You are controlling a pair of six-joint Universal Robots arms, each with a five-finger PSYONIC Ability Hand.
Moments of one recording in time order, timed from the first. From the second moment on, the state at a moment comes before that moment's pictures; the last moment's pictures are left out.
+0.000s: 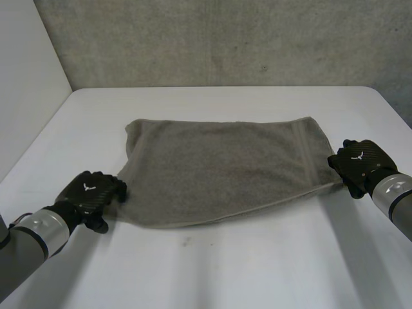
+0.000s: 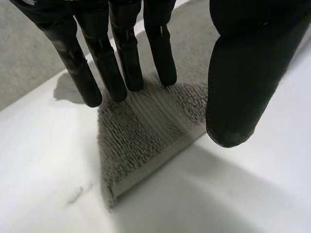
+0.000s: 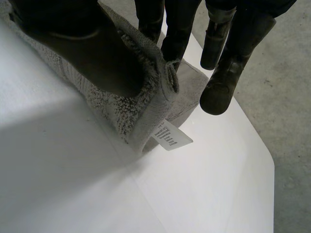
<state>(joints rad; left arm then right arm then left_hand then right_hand) 4.67 -1.79 -2.05 3.38 -1.11 3.64 1.67 -1.28 1.76 -0.10 1.33 2.37 0.64 0.64 0.64 0.64 0.46 1.34 1.33 0.27 1.34 1.18</state>
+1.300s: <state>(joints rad) 4.64 -2.14 -1.68 3.38 -1.16 3.69 1.67 -1.25 1.78 -0.13 1.32 2.35 1.02 1.02 1.02 1.02 0.84 1.34 1.33 0.27 1.34 1.18</state>
